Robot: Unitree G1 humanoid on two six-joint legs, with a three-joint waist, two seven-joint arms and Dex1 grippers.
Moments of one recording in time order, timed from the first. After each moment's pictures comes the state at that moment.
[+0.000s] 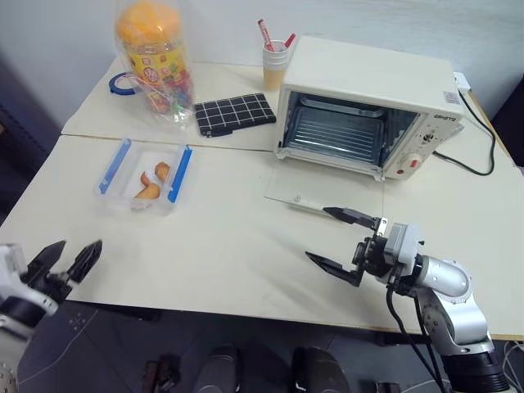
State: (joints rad) left arm 0.16 0.55 0.79 -0.32 -0.91 0.77 -0.34; right arm -0.10 -0.51 -0.03 -0.23 0.46 -0.16 1.04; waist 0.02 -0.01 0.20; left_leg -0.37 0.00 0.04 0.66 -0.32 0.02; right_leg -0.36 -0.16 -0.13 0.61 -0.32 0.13
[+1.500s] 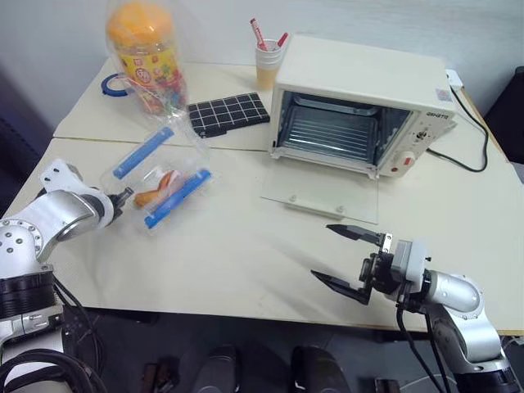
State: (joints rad) left arm -0.54 0.77 0.39 0.16 -1.64 1.00 1.05; right arm 0.01 -0.56 -0.05 -0.28 0.48 -0.15 1.05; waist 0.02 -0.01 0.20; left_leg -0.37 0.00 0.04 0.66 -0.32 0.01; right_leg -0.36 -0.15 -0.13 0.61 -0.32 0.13
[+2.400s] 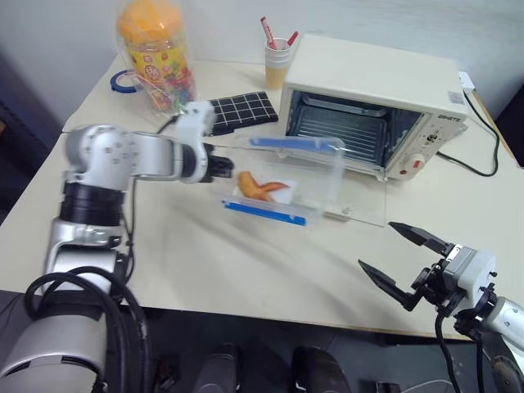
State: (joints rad) left arm -1.17 0.49 -0.13 0.35 -0.95 1.33 0.08; right arm 0.36 -0.59 -0.35 -0.53 0.48 -0.06 0.81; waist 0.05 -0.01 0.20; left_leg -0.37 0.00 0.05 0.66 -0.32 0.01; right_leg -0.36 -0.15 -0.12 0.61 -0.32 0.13
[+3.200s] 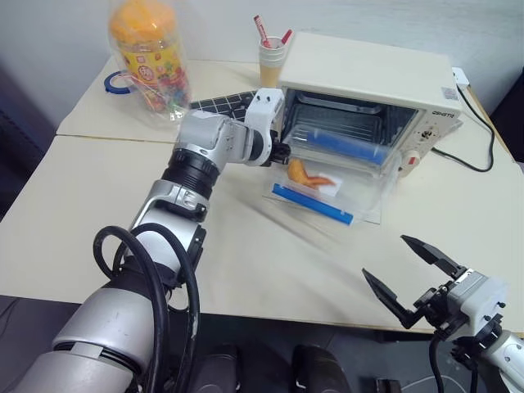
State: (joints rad) left arm -1.41 0.16 -0.11 0.84 -0.39 1.00 -0.25; right arm 0.50 -0.46 -0.35 -0.62 0.40 -0.13 0.72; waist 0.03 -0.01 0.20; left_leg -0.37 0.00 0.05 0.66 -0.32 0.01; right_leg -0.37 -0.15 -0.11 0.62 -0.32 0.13
